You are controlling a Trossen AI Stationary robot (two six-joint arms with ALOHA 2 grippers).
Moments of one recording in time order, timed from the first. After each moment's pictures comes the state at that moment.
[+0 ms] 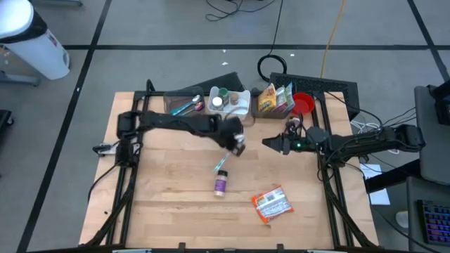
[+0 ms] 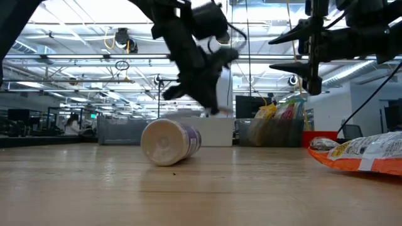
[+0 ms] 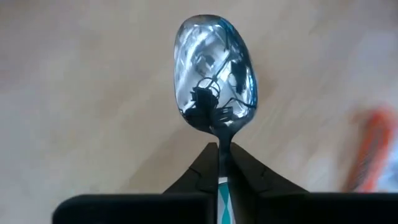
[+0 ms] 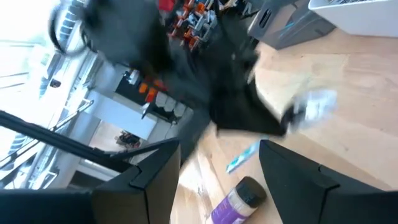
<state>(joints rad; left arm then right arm) 0.13 1.96 1.50 -0.58 0.08 -0.74 -0.06 0.87 0.24 0.59 0.05 1.03</state>
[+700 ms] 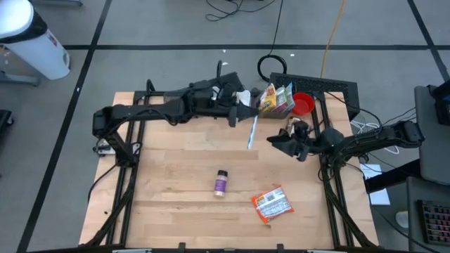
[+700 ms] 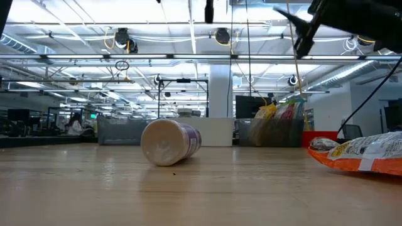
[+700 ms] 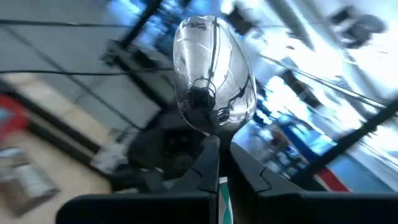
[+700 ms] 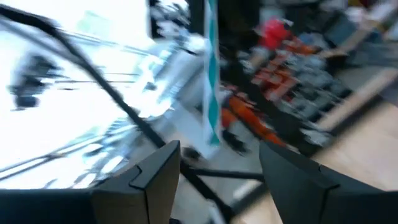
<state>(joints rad) 0.20 1.70 1.50 0.24 0.29 -0.75 0.04 0.87 0.24 1.01 0.00 0.82</state>
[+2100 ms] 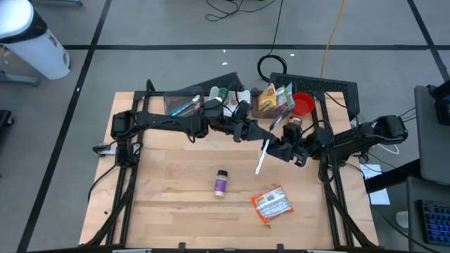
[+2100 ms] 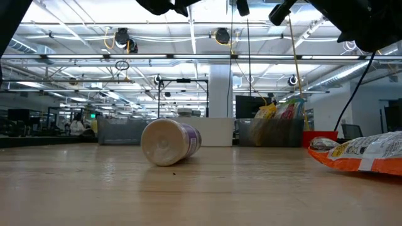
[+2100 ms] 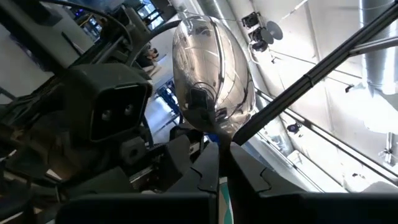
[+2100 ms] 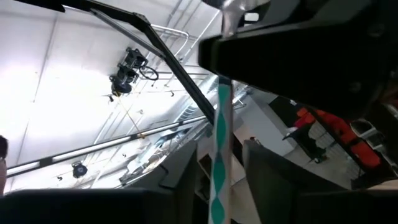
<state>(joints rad) 0.10 1.90 1.50 0.70 0.49 -1.03 0.05 1.25 0.39 1.47 -0.24 0.87</state>
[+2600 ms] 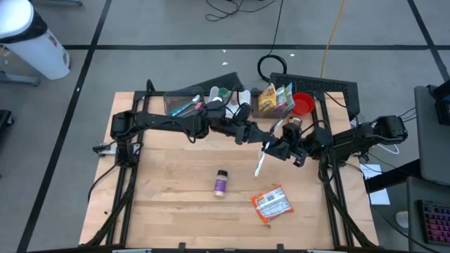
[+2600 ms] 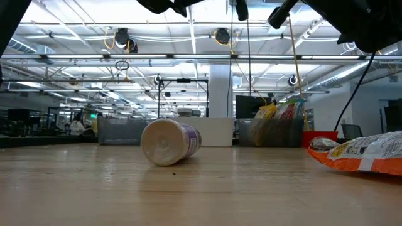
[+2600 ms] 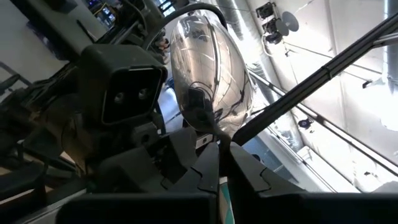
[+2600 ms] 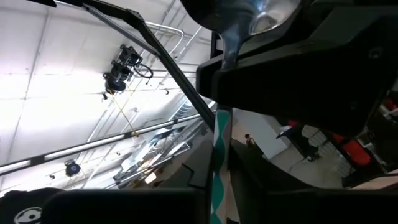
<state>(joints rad) 0.10 1.90 1.50 0.61 0.49 -1.00 0.05 1.25 0.39 1.47 -0.24 0.86</state>
